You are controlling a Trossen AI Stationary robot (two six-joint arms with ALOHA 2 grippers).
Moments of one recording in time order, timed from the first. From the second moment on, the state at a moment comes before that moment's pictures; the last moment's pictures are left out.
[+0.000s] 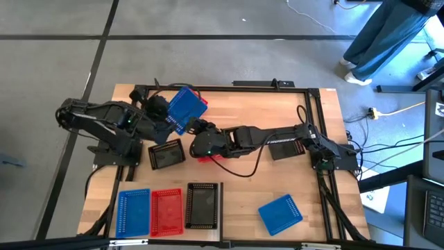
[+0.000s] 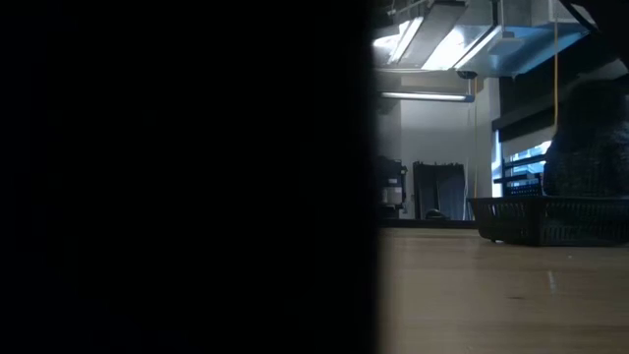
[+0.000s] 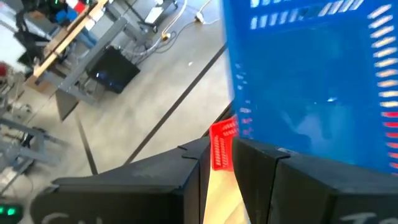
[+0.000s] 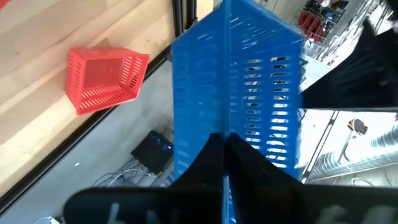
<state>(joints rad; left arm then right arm) -0.25 1.24 1.52 -1.46 -1.07 -0.63 0.19 2.21 2.34 -0.77 0.87 -1.47</state>
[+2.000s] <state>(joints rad) -0.25 1.19 1.52 -1.39 -0.98 -0.57 0.18 2.21 2.34 -0.71 0.86 -1.48</state>
